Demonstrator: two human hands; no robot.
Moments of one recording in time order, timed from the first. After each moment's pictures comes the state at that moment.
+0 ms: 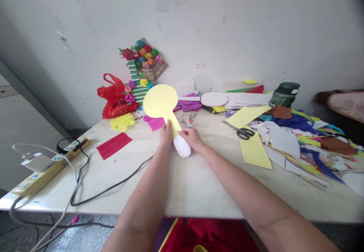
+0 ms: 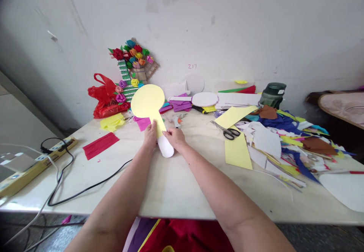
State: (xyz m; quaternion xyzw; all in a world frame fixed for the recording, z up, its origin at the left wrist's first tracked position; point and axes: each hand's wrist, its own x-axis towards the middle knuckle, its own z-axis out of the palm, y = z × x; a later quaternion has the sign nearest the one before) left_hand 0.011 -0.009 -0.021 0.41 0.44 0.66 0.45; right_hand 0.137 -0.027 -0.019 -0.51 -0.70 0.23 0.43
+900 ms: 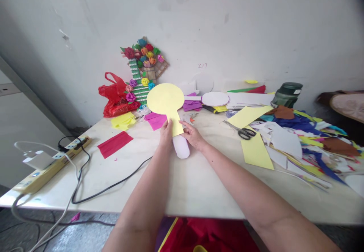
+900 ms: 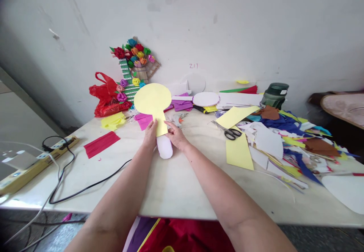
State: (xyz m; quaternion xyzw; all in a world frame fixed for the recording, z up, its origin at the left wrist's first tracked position) left_hand 0.015 -0.016 -0.016 0.41 0.33 0.69 0.49; right_hand 0.139 -0.030 -0.019 -0.30 -0.61 0.53 0.51
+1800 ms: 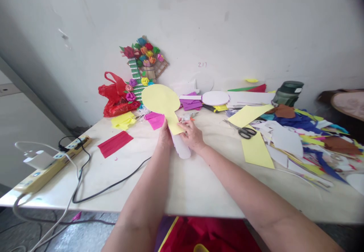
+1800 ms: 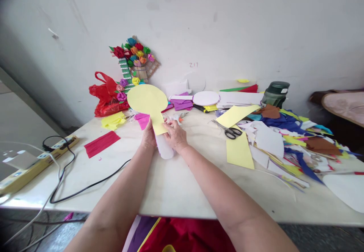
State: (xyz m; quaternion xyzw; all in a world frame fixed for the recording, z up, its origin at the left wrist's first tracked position) left_hand 0.014 -0.020 -0.005 0.26 0.14 0.63 0.72; right_hand 0.138 -0.036 -0.018 -0.47 -0.77 0.01 0.43
